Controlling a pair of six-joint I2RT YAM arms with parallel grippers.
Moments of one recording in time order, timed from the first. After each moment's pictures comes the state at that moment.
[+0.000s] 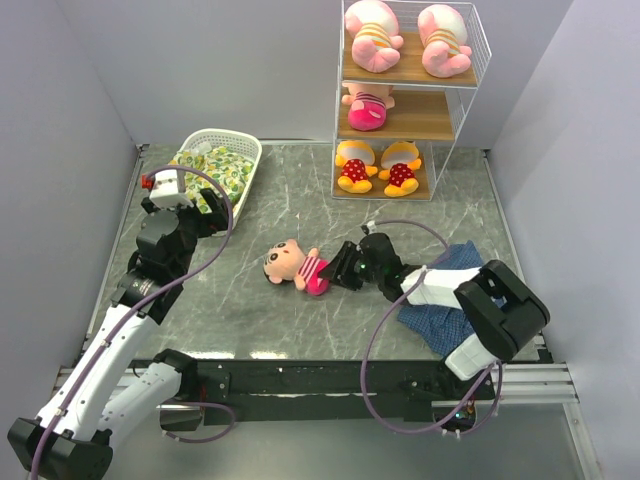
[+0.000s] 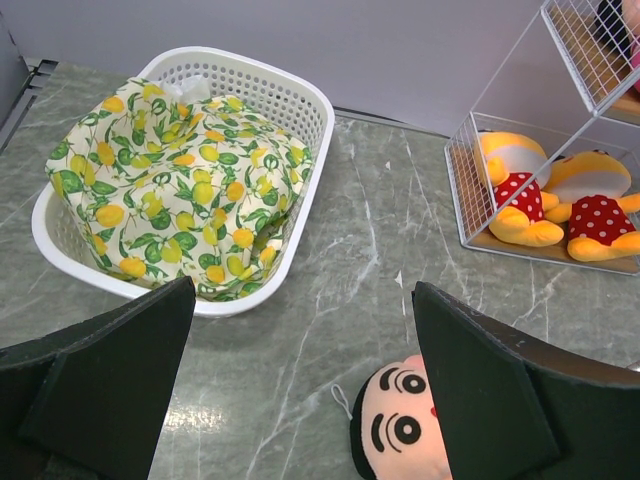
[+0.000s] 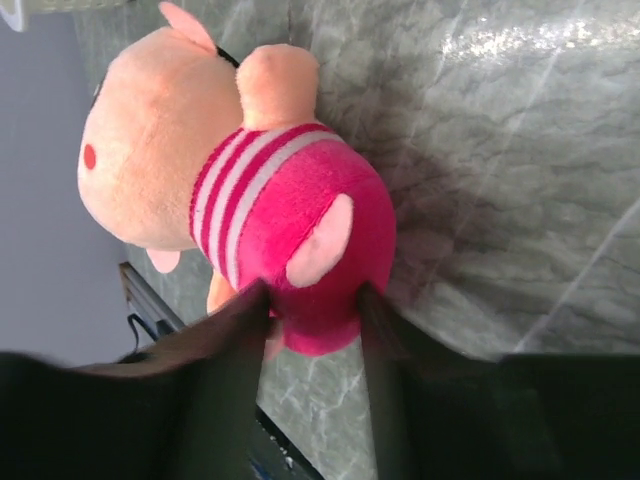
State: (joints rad) left arm -0.35 0.80 0.82 -0.14 -0.32 -0.29; right arm 0.63 1.54 0.58 0.35 -0.23 1.02
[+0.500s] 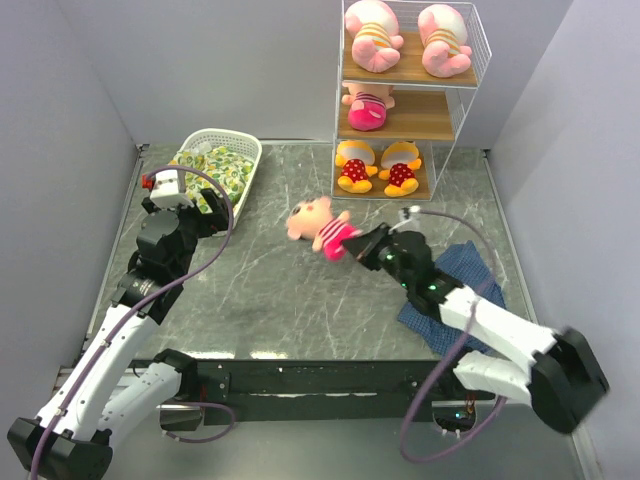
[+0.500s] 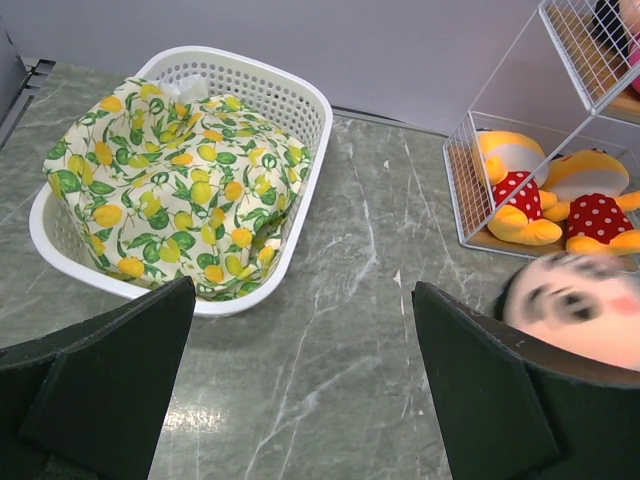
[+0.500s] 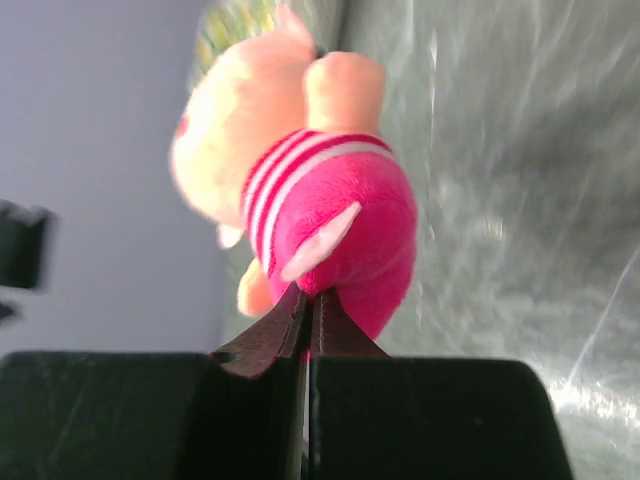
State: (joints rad) left arm -0.35 0.80 0.82 -0.14 -0.32 -0.29; right arm 0.63 1.10 0.55 0.25 0.04 1.08
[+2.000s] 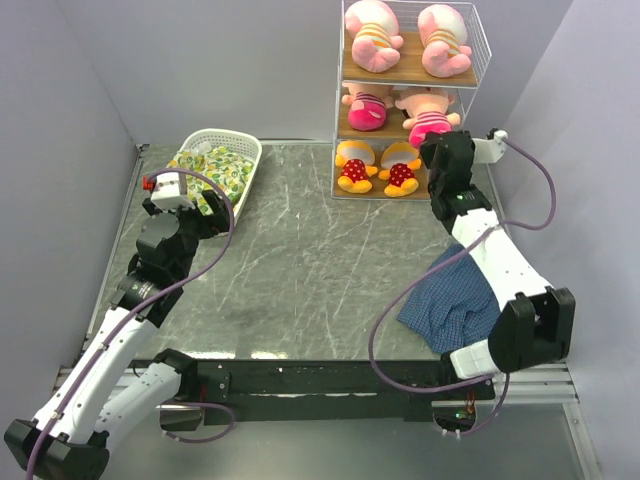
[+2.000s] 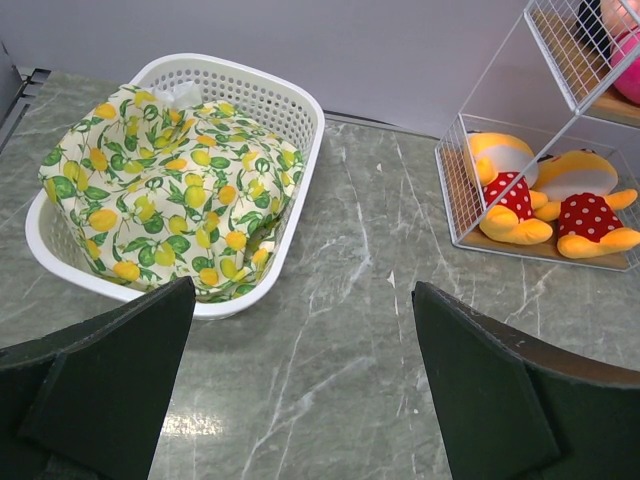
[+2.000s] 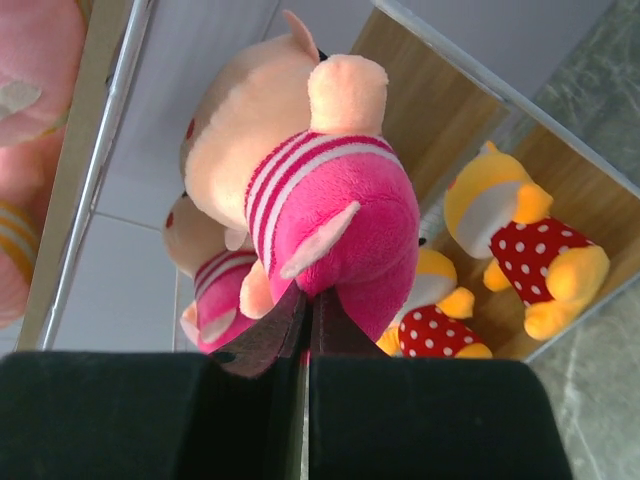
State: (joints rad) left arm -0.38 0.78 0.82 -0.14 -0.34 -0.28; right arm 0.21 1.39 1.23 0.03 0.51 1.07
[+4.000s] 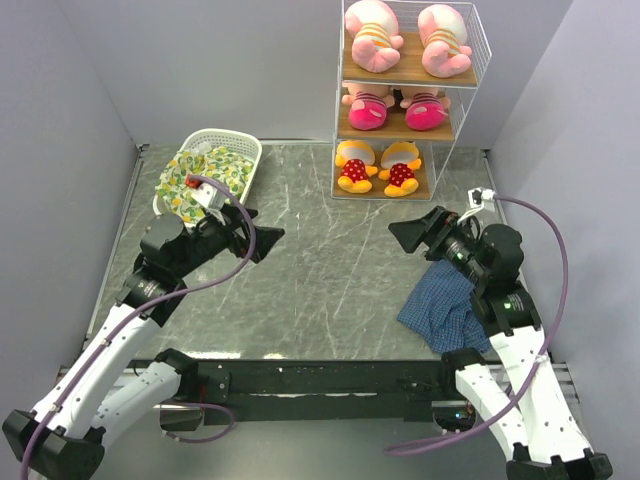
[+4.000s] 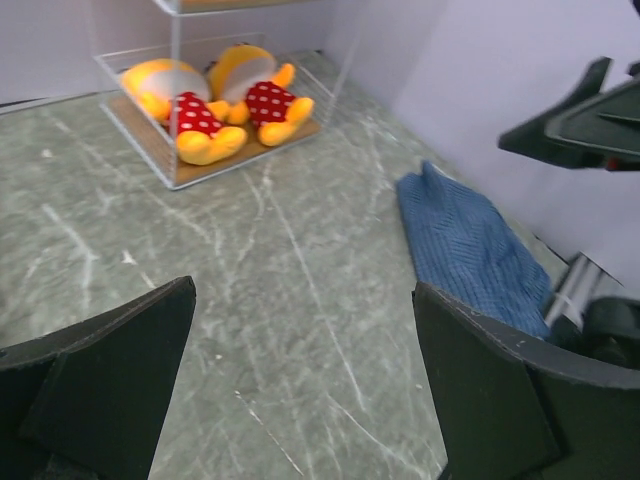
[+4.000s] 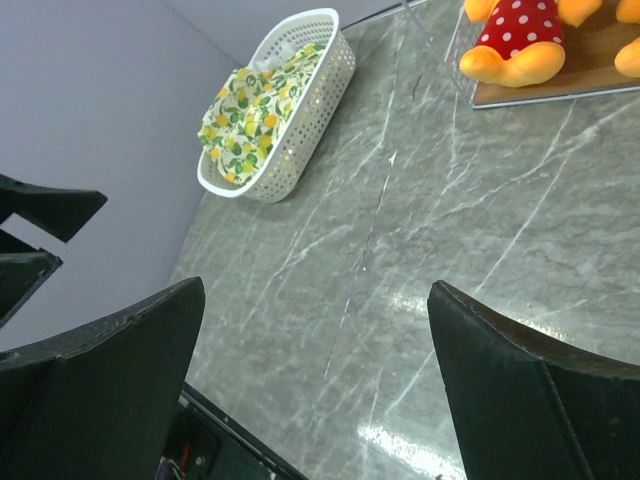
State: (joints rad) left arm -0.44 0.80 0.82 -0.04 0.36 -0.30; right arm 0.16 0.66 0.79 -0.29 -0.37 0.65
